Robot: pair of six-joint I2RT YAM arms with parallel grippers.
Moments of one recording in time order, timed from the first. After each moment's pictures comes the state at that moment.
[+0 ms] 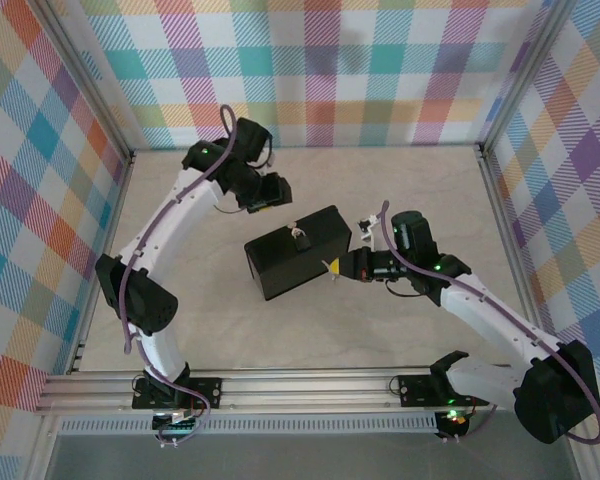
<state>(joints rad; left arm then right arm) -0.52 1.79 1.97 -1.24 0.20 -0.62 0.50 1.10 0.75 -0.27 -0.77 0.67</state>
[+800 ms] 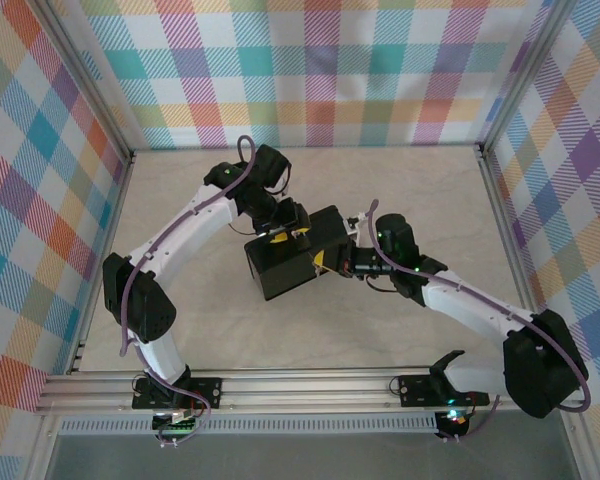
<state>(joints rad) -0.59 1.75 1.75 -1.14 0.31 -0.80 0.58 1.24 0.69 0.10 -0.69 0.96</state>
